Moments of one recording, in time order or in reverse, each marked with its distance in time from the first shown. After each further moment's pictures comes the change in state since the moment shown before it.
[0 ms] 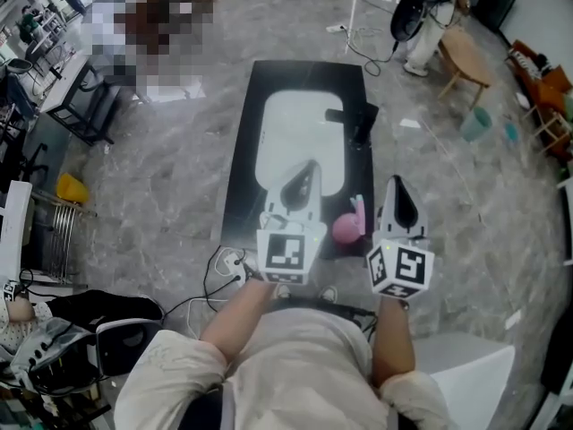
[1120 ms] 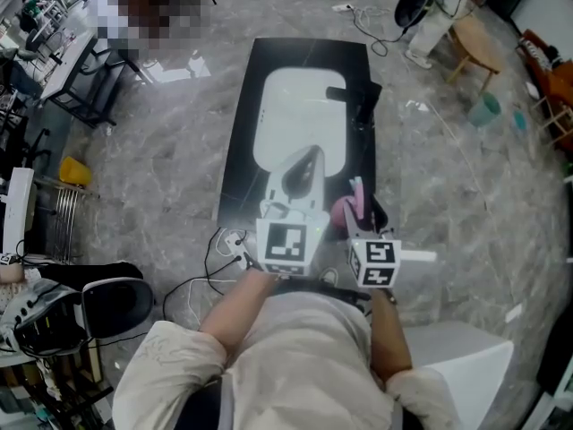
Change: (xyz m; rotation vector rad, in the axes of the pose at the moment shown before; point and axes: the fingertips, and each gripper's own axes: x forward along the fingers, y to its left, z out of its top) left arm 0.003 -0.020 -0.014 -0.009 0.021 0.013; right arm -0.019 0.031 -0.171 -0.038 0.434 0.218
